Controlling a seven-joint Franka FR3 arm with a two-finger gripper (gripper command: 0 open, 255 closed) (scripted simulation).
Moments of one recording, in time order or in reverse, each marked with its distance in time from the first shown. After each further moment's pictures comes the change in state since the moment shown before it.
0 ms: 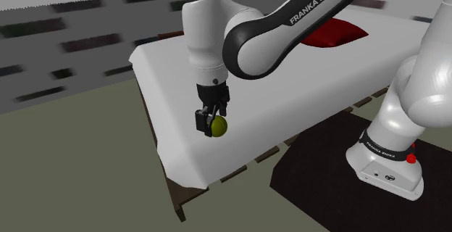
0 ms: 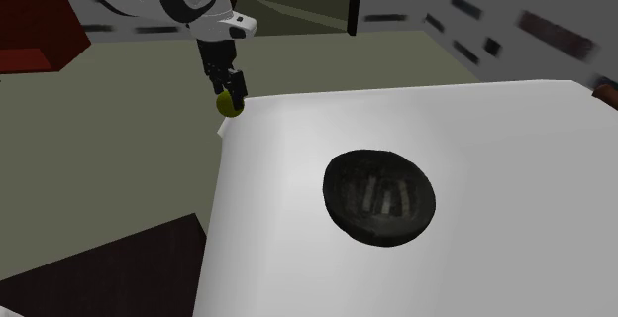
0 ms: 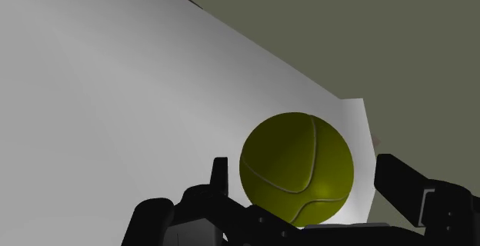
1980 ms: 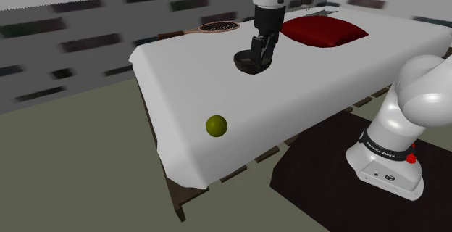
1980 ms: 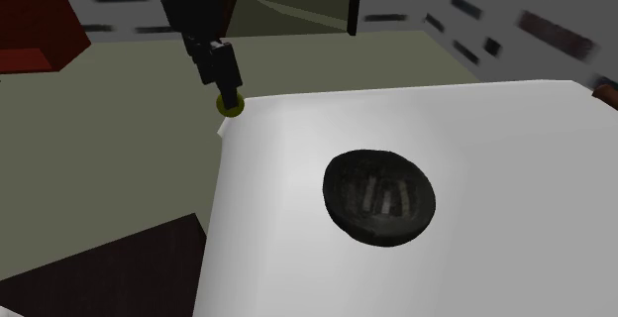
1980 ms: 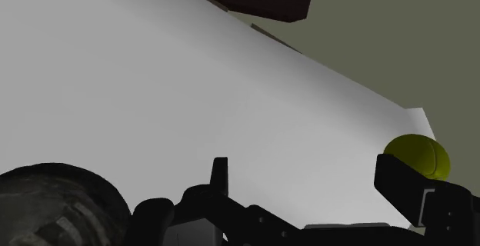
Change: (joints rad) arm -0.089 -0.563 -0.246 -0.208 0.155 -0.299 -0.323
